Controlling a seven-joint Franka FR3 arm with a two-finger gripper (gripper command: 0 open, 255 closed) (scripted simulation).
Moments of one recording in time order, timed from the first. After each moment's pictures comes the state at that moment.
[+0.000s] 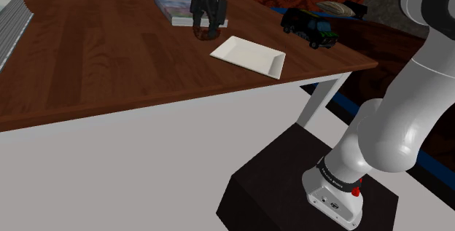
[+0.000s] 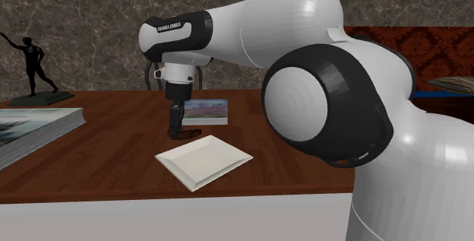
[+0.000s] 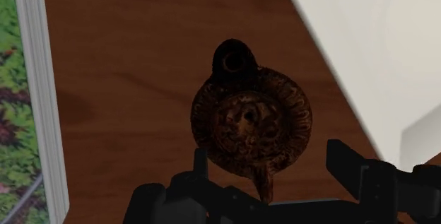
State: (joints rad) arm 0.29 0.05 0.07 -1.61 0.15 1.63 -1.08
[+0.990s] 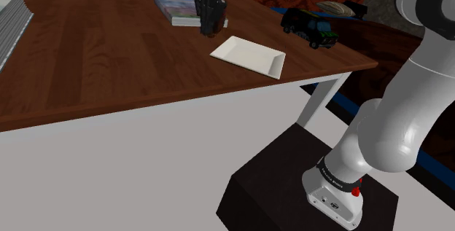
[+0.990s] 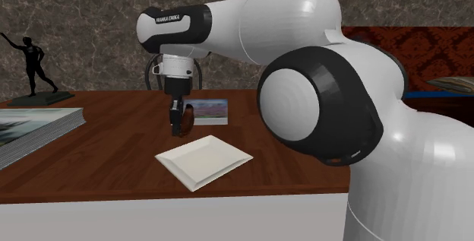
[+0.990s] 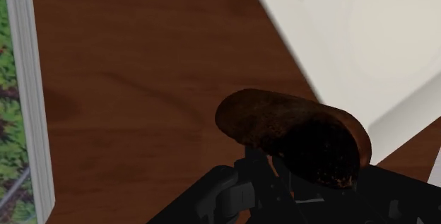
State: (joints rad) arm 0.29 0.08 0.08 -1.53 0.16 1.52 -1.07
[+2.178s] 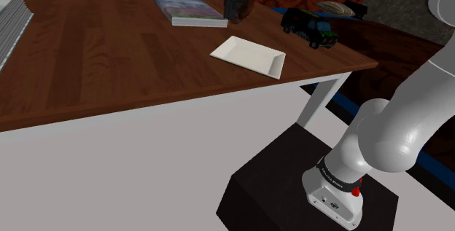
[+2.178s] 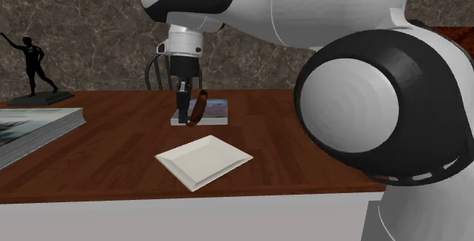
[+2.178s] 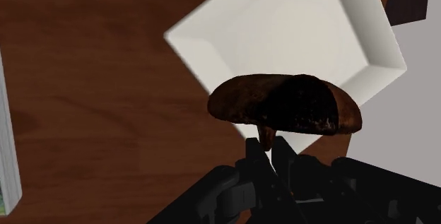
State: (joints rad) arm 0.28 -0.09 0.07 -1.56 0.17 1.39 -1.06
